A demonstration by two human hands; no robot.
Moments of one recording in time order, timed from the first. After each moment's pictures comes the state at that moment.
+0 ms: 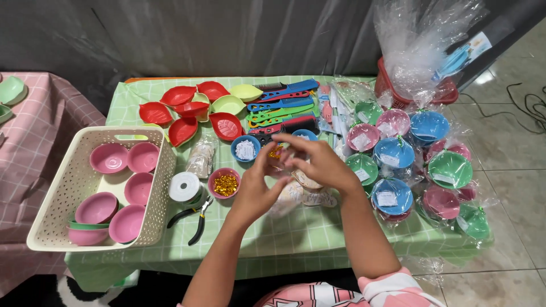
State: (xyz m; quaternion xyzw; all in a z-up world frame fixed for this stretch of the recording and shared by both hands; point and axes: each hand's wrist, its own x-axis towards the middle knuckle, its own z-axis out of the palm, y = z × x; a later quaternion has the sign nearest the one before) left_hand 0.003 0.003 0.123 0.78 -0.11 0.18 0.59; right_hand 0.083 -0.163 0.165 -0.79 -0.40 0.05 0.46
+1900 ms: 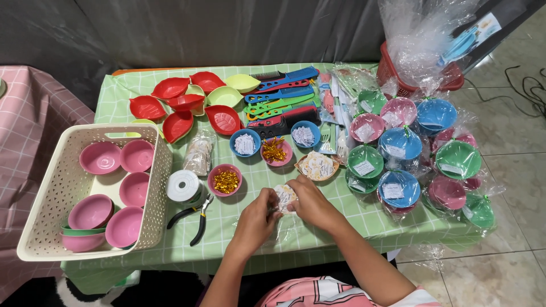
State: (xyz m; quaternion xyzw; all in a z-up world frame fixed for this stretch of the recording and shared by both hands) left_hand -0.037 0.018 0.030 0.88 -0.07 -0.02 0.47; right_hand 0.039 -0.159 0.020 -0.92 -0.19 0.21 0.28
